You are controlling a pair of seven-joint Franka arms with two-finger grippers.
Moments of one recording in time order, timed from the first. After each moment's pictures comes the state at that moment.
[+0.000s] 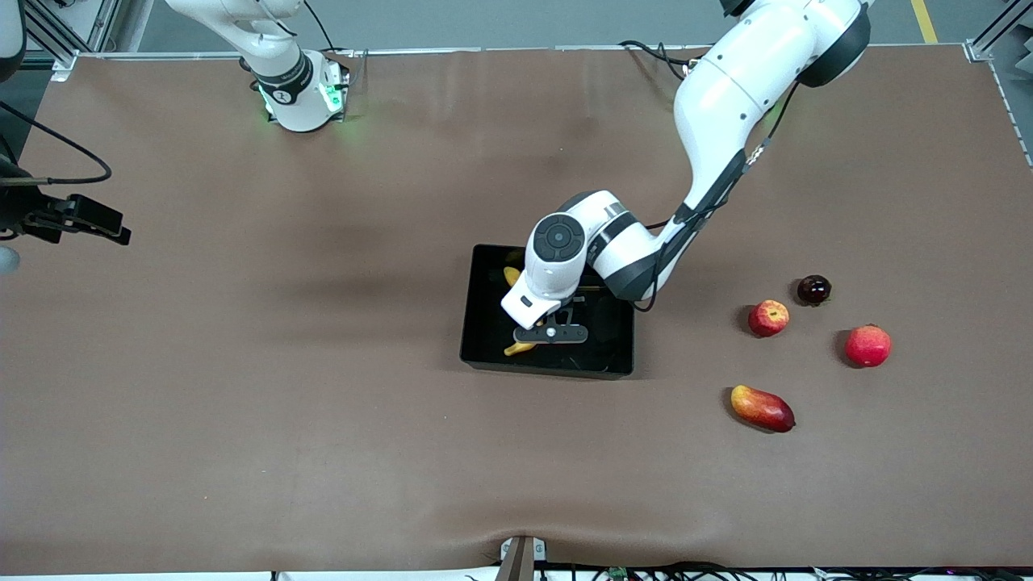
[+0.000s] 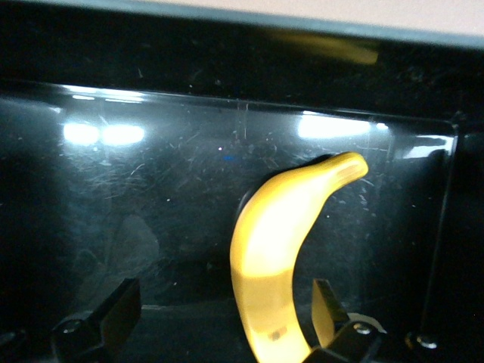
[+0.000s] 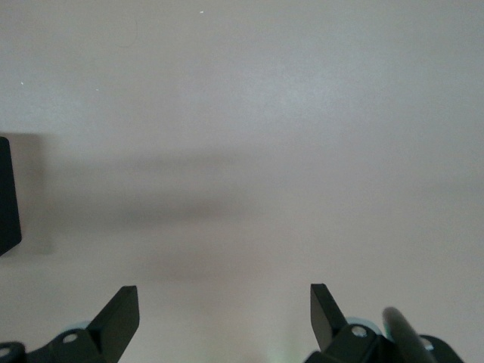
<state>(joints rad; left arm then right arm) -0.41 0.86 -0.40 -1.43 0.38 2.26 -0.91 -0.04 0.10 -0.01 -1.48 0.01 1.50 0.00</state>
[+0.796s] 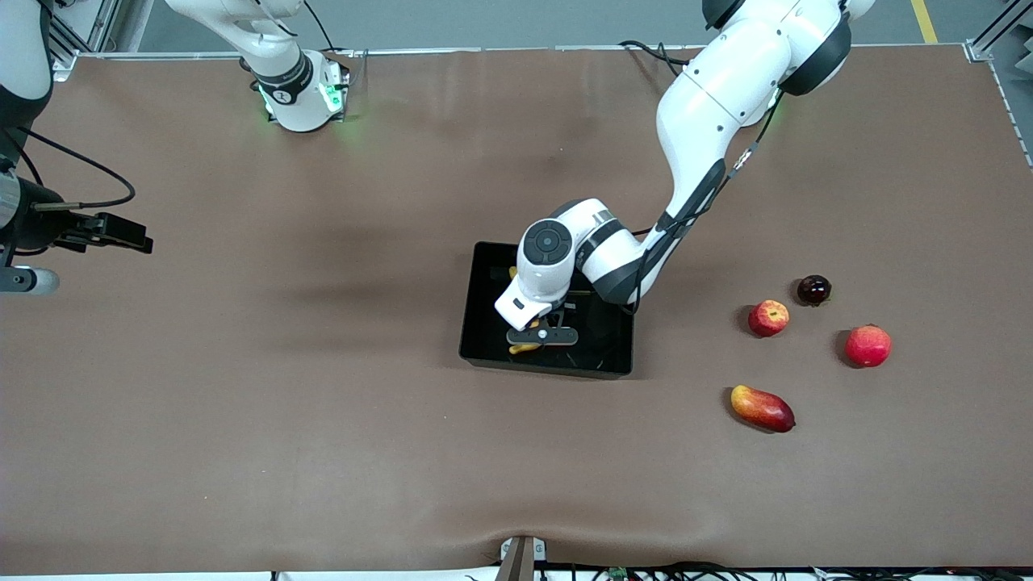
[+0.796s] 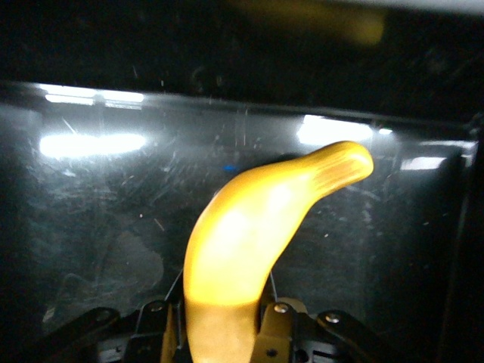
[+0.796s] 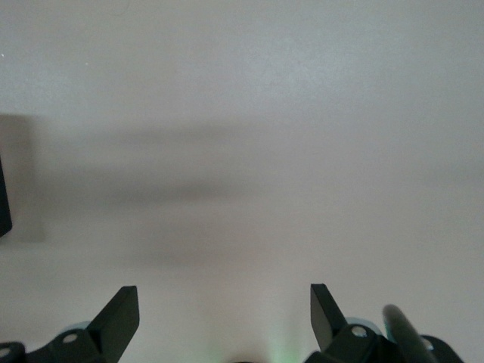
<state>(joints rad) -0.45 0.89 -0.36 -1.40 0.38 2.29 -0.91 -0.03 0.15 -0.01 -1.48 0.01 1.47 0.00</state>
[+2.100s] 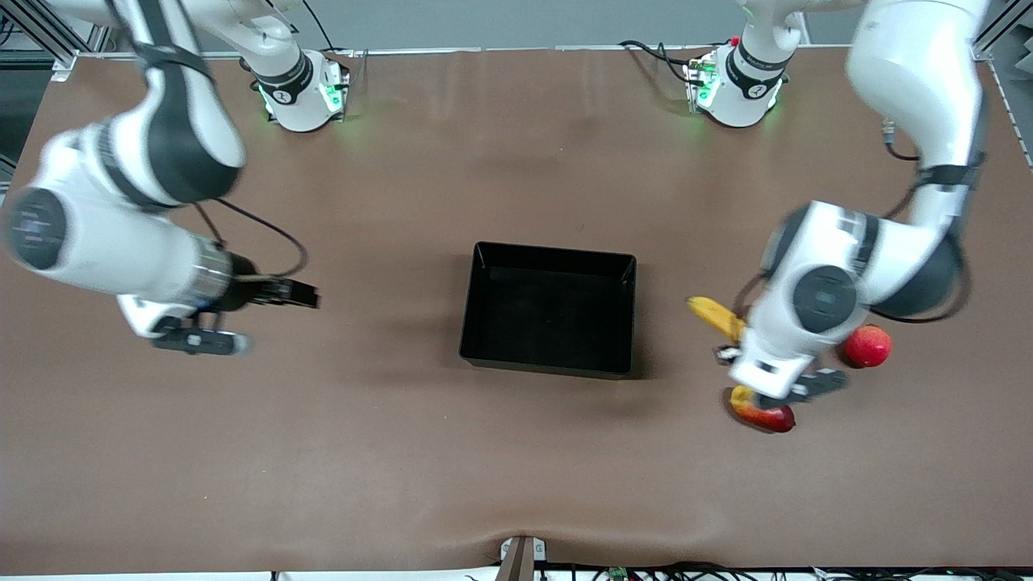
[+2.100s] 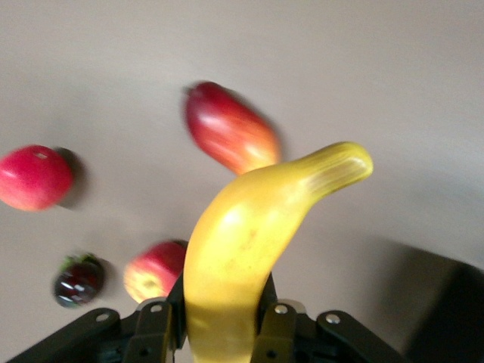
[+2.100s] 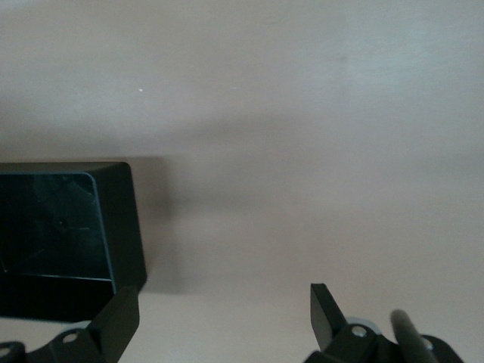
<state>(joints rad) 0.07 0.58 -0.35 -1.43 0.36 1.86 -0.65 0.25 0.36 0.01 -1.52 0.22 1.79 0.33</state>
